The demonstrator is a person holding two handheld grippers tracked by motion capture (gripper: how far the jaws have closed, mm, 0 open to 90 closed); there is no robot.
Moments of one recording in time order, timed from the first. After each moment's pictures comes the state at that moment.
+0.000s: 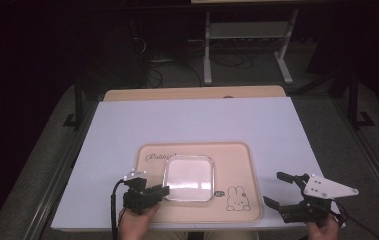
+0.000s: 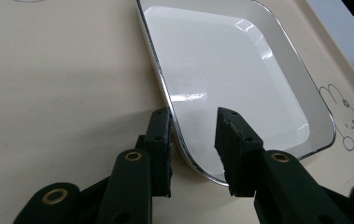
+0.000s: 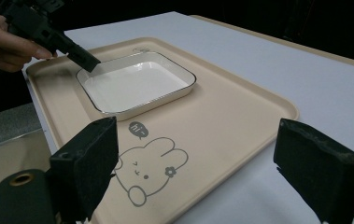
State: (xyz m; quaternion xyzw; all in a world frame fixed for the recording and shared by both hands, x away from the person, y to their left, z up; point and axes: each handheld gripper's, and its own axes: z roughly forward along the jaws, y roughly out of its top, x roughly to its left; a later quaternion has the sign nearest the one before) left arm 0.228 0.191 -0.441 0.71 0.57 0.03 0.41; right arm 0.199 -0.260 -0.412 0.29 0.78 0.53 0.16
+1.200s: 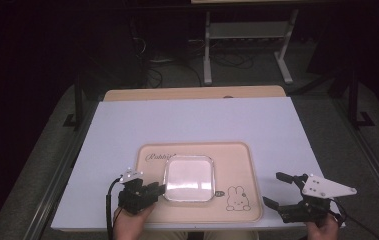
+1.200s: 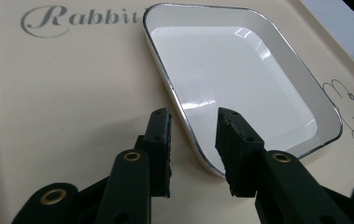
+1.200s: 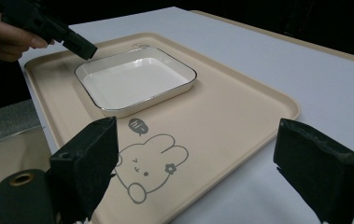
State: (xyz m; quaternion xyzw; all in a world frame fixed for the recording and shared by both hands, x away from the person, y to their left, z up) left arm 0.226 0.201 -0.433 0.73 0.54 0.07 0.42; right arm 0.200 -0.259 -0.413 0.29 0.78 0.53 0.16
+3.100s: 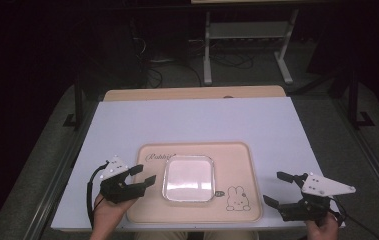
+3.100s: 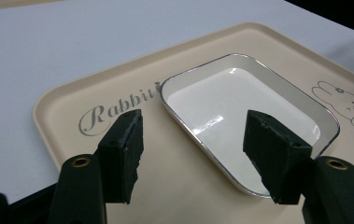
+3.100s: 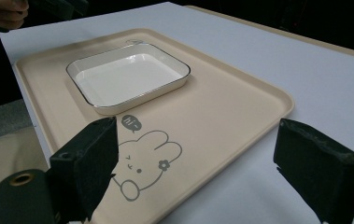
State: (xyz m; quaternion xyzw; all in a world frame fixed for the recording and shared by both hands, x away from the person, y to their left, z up) left arm 0.240 0.241 -0.403 0.78 0.40 0.15 0.46; right arm 0.203 -0.260 -0.414 0.30 0.78 0.52 0.16
